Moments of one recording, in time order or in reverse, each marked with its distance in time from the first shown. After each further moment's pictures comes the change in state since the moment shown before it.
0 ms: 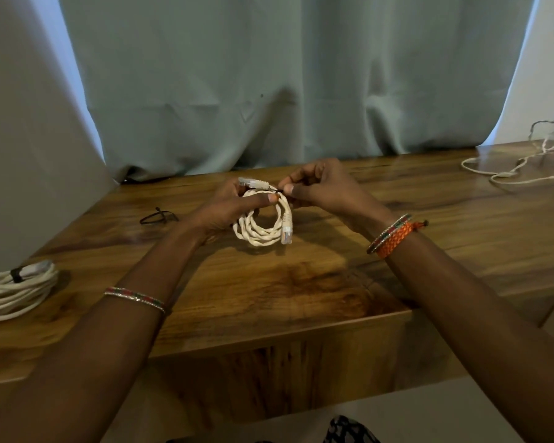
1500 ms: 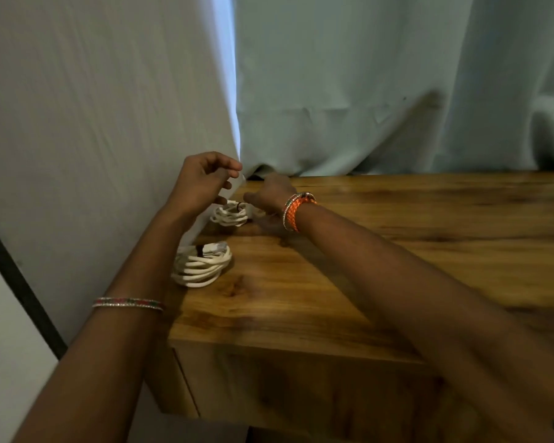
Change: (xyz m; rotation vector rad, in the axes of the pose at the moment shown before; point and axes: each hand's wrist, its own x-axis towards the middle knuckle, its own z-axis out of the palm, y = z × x) left_hand -0.108 0.001 -0.199 0.298 0.669 -0.104; right_hand 0.114 -0.059 0.269 -0.309 -0.154 0.071
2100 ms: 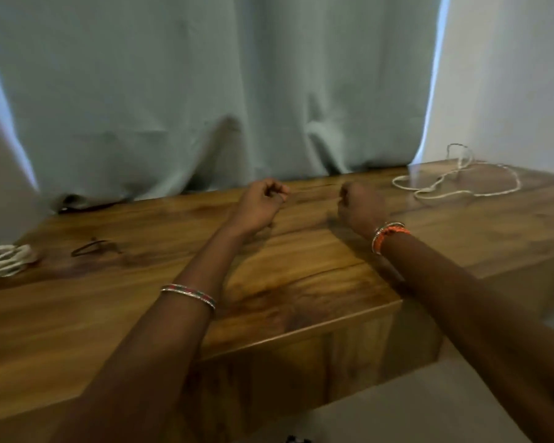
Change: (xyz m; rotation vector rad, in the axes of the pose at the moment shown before) left_hand -0.048 0.126 0.330 -0.180 -0.492 0.185; right_hand -0.156 0.270 -0.320 -0.734 0.580 0.224
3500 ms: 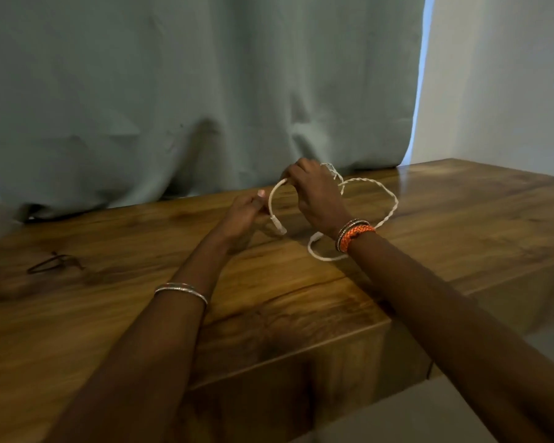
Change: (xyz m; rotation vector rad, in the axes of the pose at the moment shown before) left_hand 0.041 -0.025 0.040 -0.245 -0.059 -0.131; right_hand 0.035 -0.014 0.001 0.153 0.293 -0.516
